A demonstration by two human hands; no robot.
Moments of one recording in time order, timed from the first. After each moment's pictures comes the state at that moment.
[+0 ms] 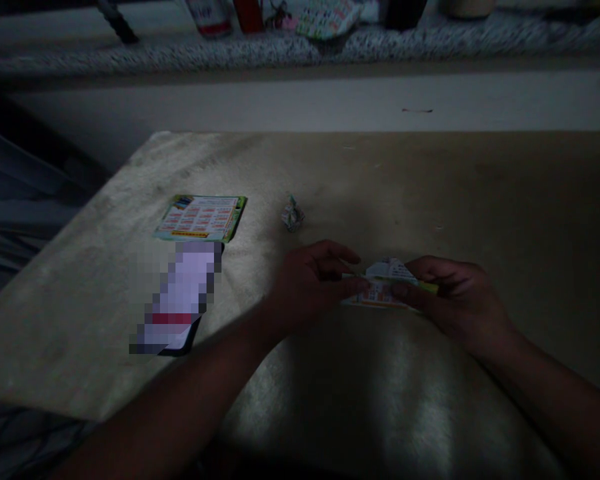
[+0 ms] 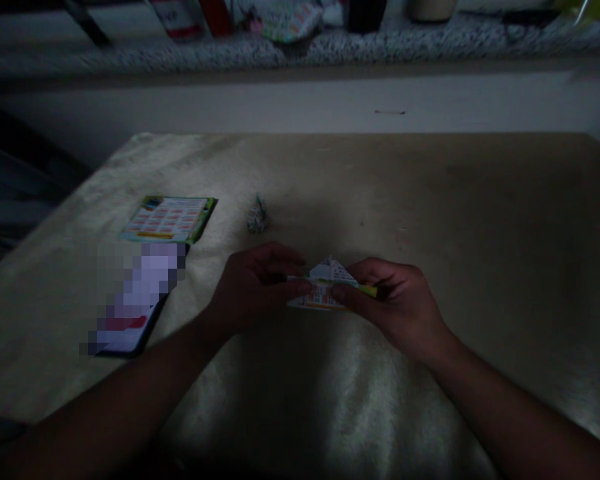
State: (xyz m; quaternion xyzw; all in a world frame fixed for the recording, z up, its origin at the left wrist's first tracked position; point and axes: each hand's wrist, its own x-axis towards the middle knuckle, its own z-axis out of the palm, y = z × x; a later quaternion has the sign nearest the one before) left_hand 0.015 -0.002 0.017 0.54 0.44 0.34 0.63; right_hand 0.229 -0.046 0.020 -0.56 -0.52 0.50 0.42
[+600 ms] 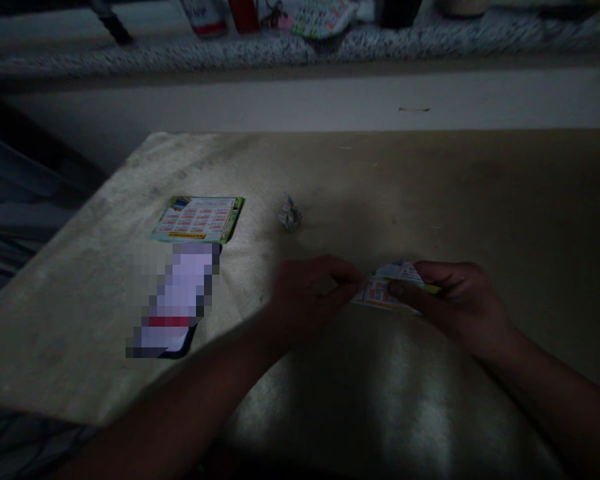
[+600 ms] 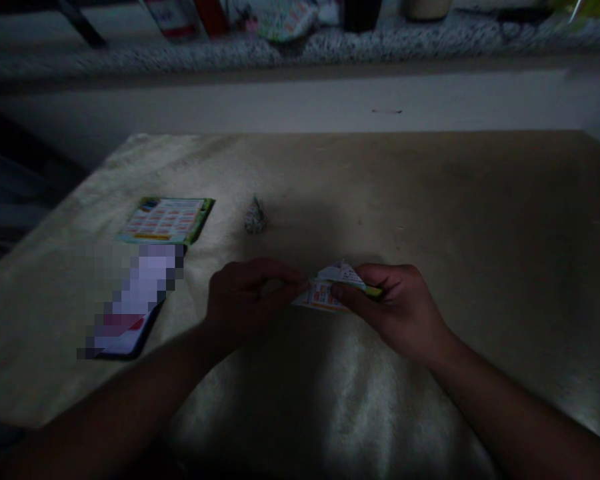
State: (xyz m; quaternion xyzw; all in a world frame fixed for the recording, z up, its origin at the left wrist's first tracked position) left_hand 0.013 -0.012 0.020 0.73 0.42 0.39 0.38; right_hand 0.230 -0.048 0.022 -0.57 -0.55 0.48 0.37
